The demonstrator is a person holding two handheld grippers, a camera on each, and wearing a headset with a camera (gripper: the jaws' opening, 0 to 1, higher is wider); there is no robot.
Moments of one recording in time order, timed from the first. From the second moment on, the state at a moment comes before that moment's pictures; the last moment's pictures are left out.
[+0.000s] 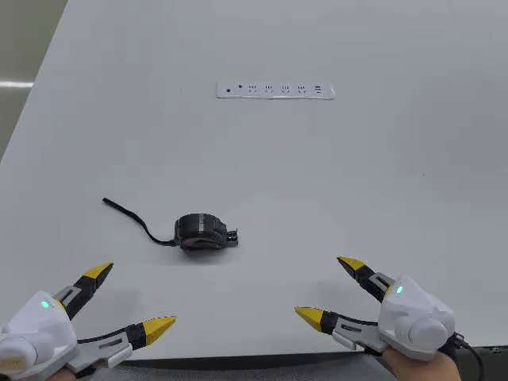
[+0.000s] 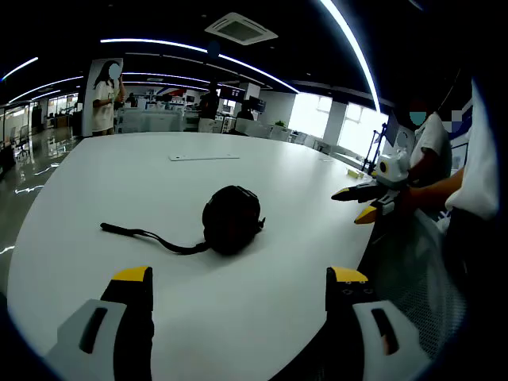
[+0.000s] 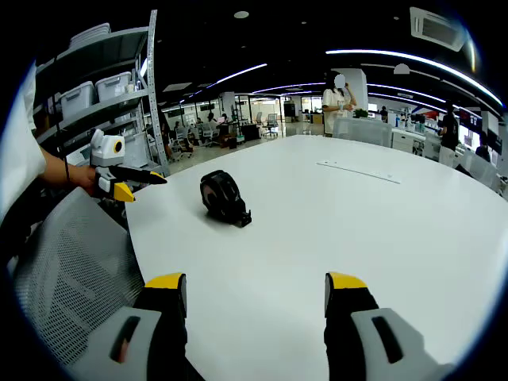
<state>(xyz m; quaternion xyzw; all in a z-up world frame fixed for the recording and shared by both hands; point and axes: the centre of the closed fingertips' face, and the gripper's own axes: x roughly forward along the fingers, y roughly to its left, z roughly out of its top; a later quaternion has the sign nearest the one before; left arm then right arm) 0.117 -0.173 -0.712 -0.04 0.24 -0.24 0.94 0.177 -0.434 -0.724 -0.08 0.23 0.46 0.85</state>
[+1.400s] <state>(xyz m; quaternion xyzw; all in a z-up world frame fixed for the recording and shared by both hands) 0.115 -0.180 -0.723 -0.04 0.25 -0.25 0.93 0.172 -0.431 -0.727 -0.07 0.24 0.47 0.85</state>
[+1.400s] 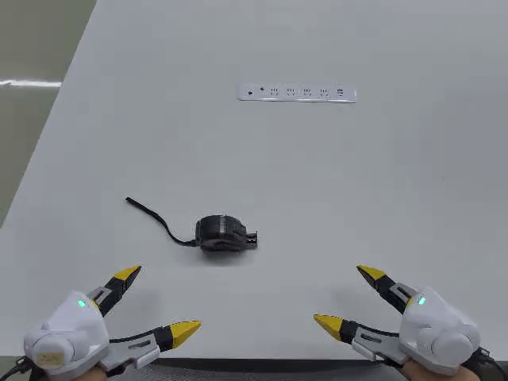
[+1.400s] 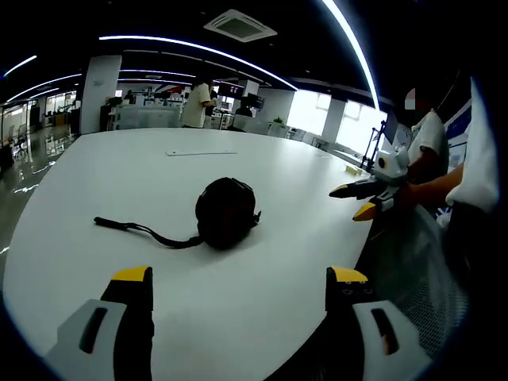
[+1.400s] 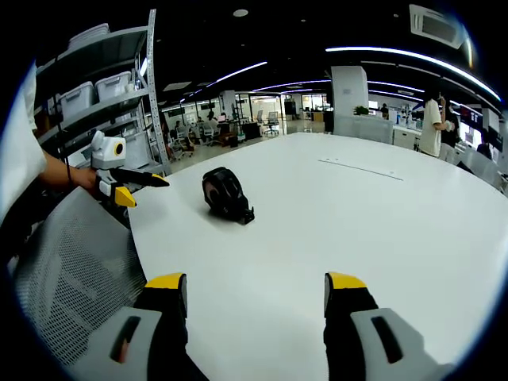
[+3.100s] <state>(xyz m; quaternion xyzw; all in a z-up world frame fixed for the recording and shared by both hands) 0.174 -0.192 -0.727 0.05 0.27 -0.40 0.87 0.212 -0.385 -0.732 -0.08 0.22 0.58 0.78</state>
